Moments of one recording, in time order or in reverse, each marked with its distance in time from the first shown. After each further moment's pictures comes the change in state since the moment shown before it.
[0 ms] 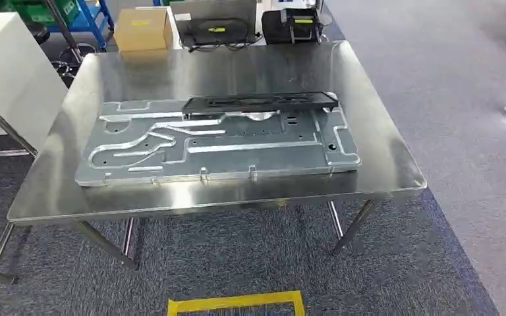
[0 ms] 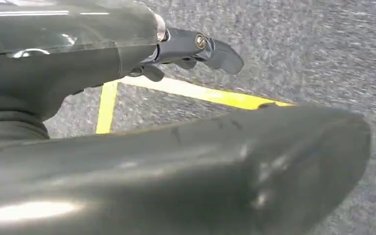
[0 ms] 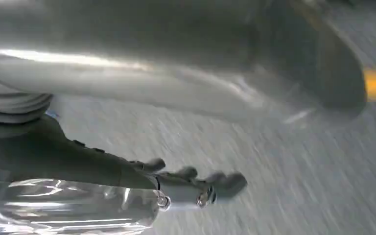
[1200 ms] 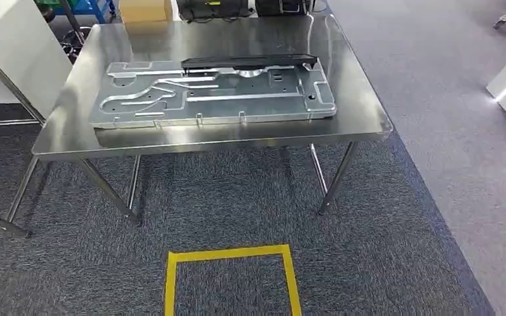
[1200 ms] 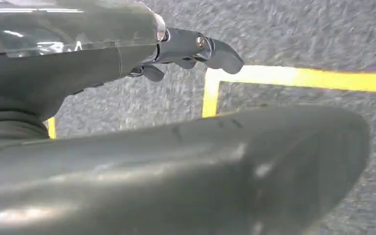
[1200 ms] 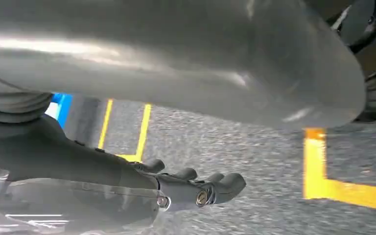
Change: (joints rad) left arm 0.003 -0.015 -0.055 0.006 -0.084 -0.008 0.156; right arm -0.056 0.047 -0.131 0.069 -0.026 0.191 0.056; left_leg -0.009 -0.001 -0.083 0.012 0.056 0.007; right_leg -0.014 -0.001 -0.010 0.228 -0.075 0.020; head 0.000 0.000
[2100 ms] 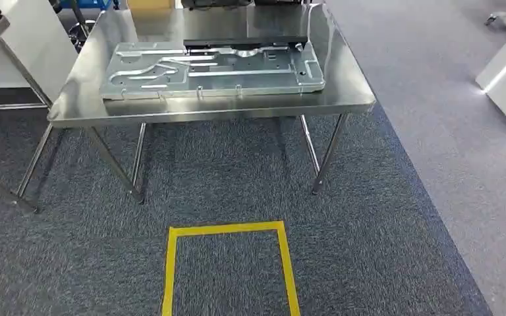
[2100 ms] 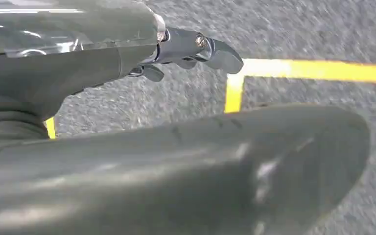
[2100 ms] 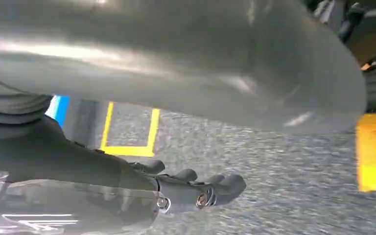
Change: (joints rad) left arm -0.033 0.001 0.022 0.000 -0.032 -0.029 -0.027; right arm -0.020 -0.004 0.012 0.003 -0.007 -0.013 0.000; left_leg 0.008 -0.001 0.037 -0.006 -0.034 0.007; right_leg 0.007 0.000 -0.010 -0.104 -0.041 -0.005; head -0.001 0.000
